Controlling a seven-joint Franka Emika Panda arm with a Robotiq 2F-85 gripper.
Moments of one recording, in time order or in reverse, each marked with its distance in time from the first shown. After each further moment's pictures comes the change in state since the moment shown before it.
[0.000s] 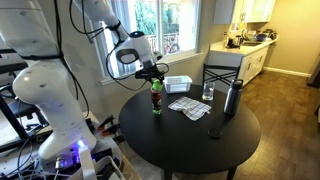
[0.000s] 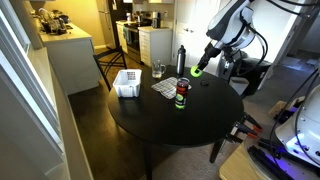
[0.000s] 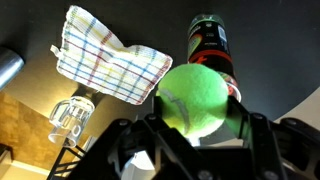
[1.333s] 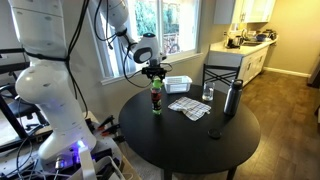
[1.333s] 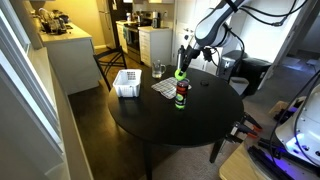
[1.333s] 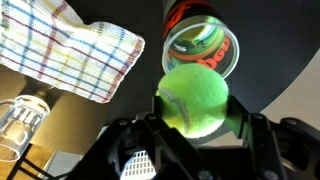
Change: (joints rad) arm 0.057 0.242 -0.061 0.251 -0.580 -0.148 0.488
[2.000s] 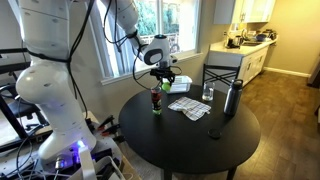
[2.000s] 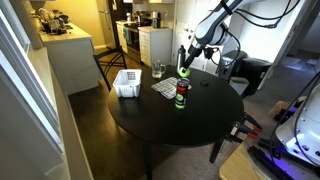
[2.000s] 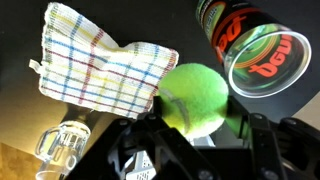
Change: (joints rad) arm 0.011 0.078 -0.132 0.104 -0.065 -0.057 0.111
